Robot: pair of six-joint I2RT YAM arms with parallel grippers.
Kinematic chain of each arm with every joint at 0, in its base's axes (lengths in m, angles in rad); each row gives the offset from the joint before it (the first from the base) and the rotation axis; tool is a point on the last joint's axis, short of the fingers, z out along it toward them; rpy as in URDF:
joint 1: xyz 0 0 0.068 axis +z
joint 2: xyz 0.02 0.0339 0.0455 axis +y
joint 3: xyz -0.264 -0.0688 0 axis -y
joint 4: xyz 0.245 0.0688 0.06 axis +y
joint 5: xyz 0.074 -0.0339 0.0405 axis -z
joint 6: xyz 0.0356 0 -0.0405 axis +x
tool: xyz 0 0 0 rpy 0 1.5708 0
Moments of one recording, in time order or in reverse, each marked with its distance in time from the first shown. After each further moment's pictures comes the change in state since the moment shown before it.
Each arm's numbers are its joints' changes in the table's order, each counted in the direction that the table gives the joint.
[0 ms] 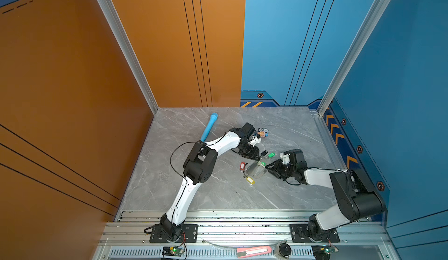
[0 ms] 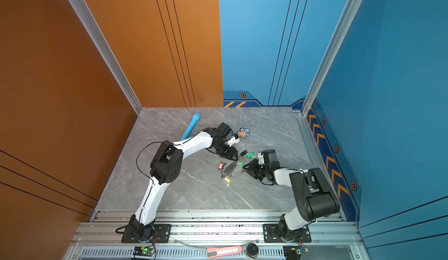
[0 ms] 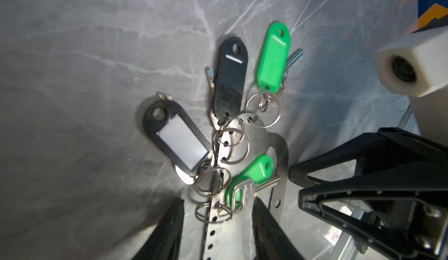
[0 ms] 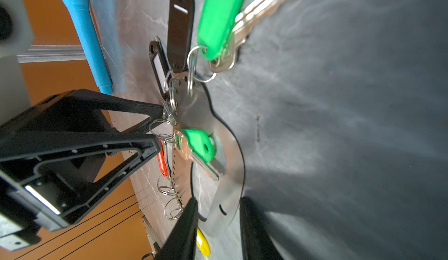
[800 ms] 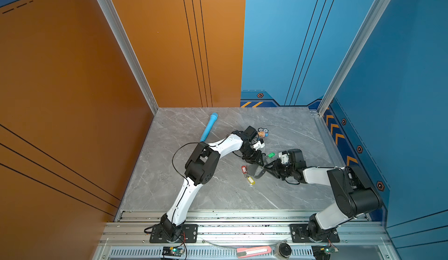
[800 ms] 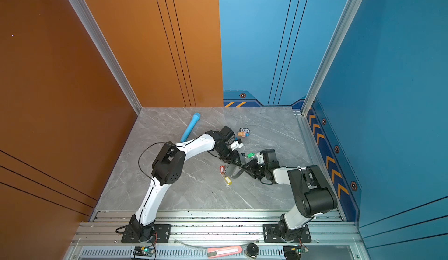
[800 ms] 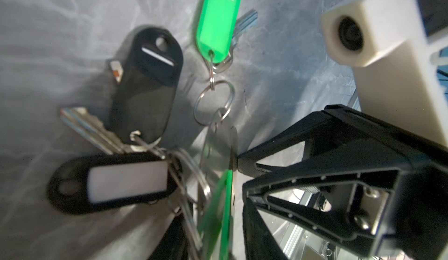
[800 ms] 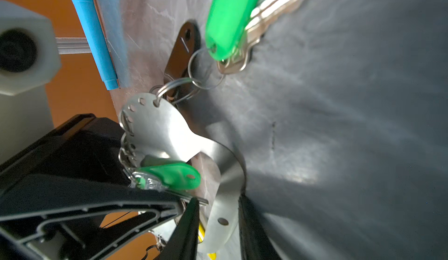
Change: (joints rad) left arm -0.031 0.004 -0.023 0.010 0.177 -0.083; right arm 0.000 0.039 0.012 -0.036 -0.043 -0.001
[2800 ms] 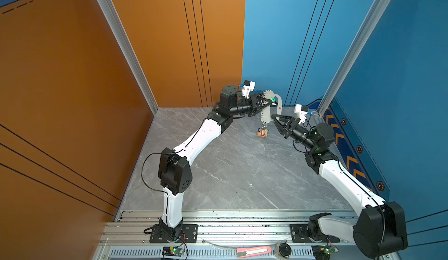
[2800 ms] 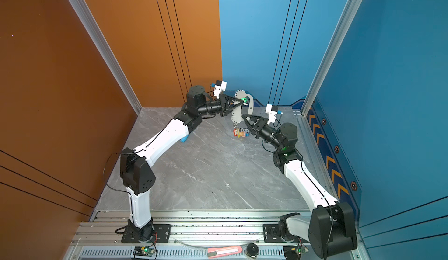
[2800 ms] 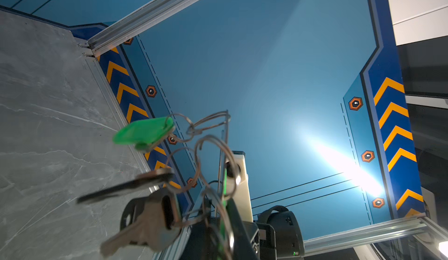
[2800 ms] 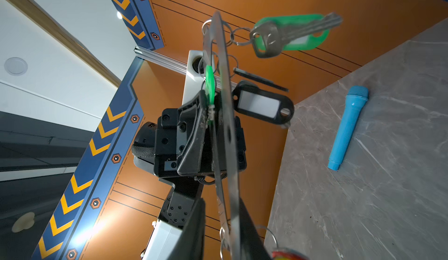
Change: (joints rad) left arm 0.124 -0.379 0.054 -0.883 0.092 -0.933; right arm -0.006 -0.338 0.367 -0.405 -0.076 0.449
